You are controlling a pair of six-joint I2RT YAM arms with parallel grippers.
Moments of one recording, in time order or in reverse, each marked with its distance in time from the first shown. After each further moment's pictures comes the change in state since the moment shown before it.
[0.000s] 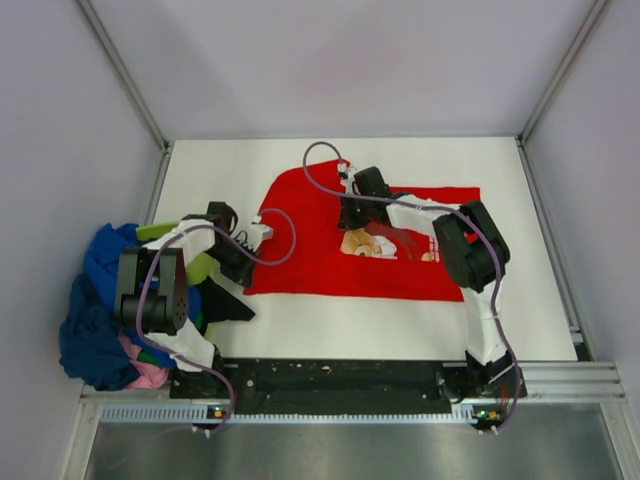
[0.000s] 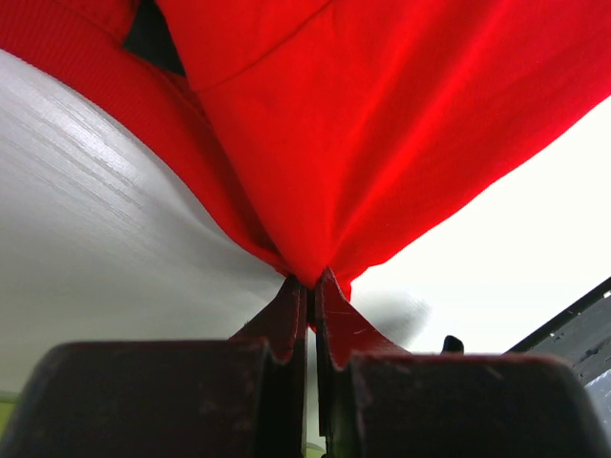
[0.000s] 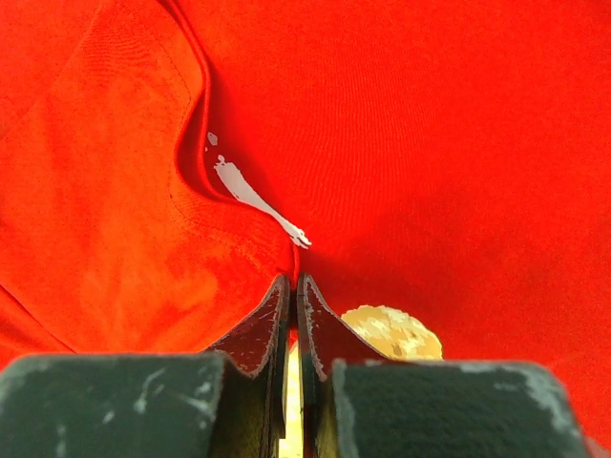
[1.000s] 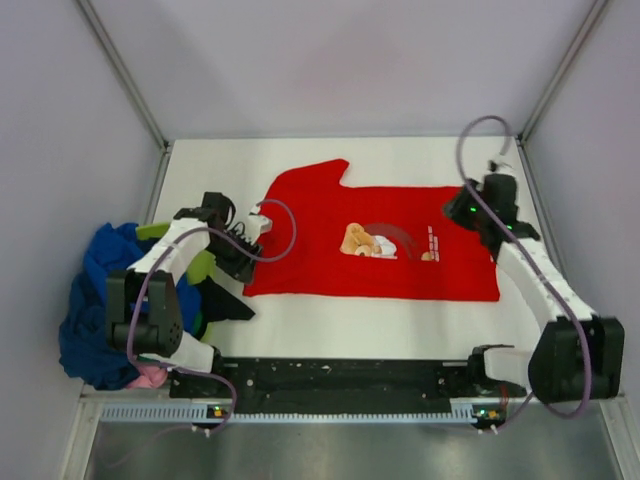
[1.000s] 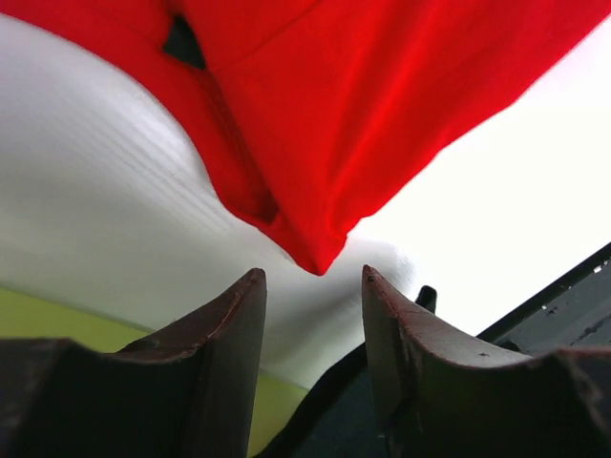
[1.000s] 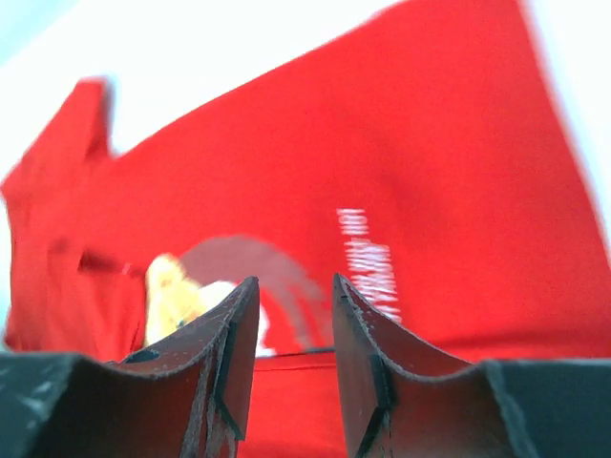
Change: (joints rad) left arm -0.016 -0.129 0.055 -0.111 -0.042 0.008; right arm -0.351 -0.770 -0.462 -0.103 0.242 0.260
